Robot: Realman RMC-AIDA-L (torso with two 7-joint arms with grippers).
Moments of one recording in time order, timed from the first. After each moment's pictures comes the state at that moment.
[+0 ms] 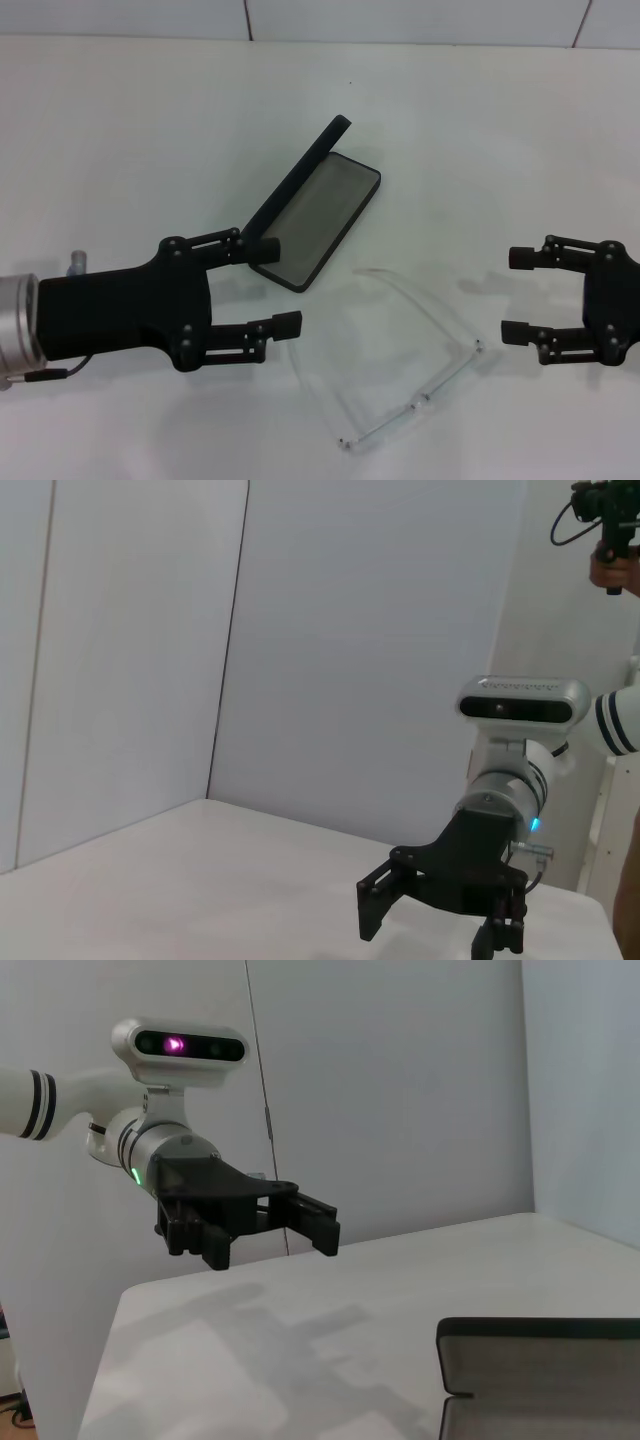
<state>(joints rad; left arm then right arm) -0.21 -2.09 1.09 0.93 1.60 1.73 -1.33 0.34 1.97 -1.05 -0.69 -1.64 -1.67 1.13</state>
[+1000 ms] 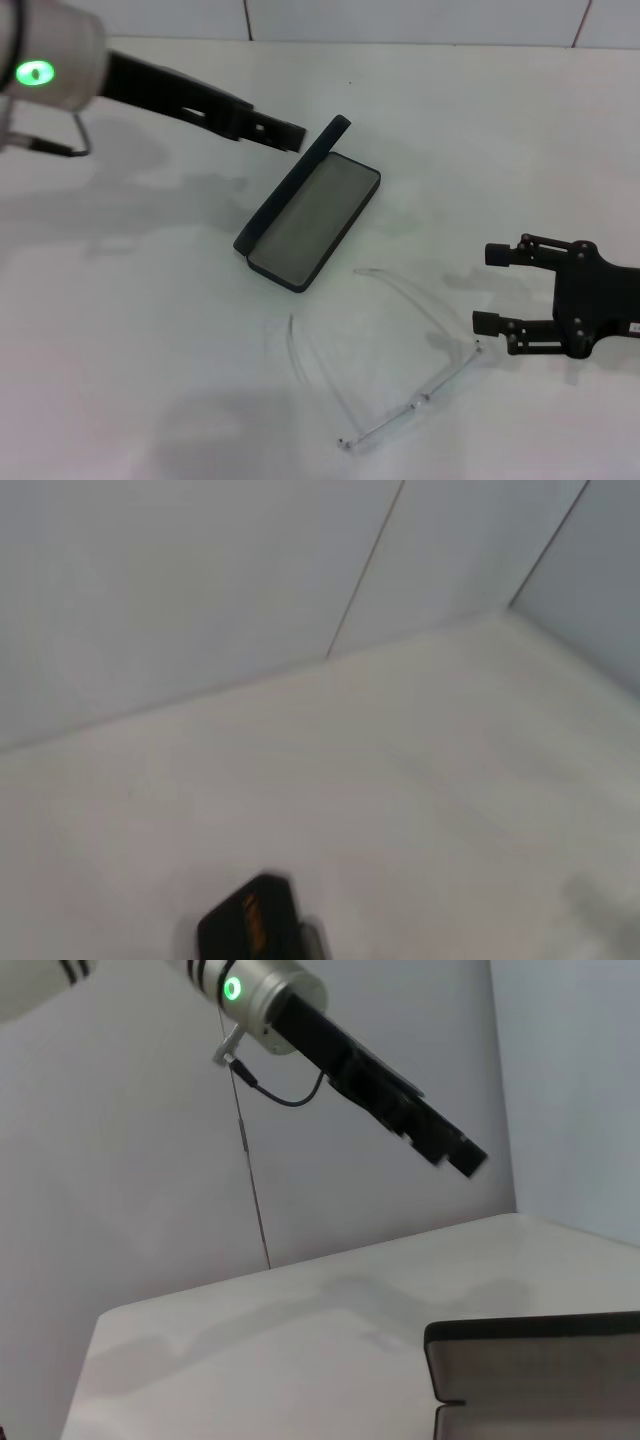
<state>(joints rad) -0.60 -2.07 1.12 1.48 2.25 1.60 -2.58 0.36 2.01 -1.05 -0.64 -1.63 -1.61 1.13</state>
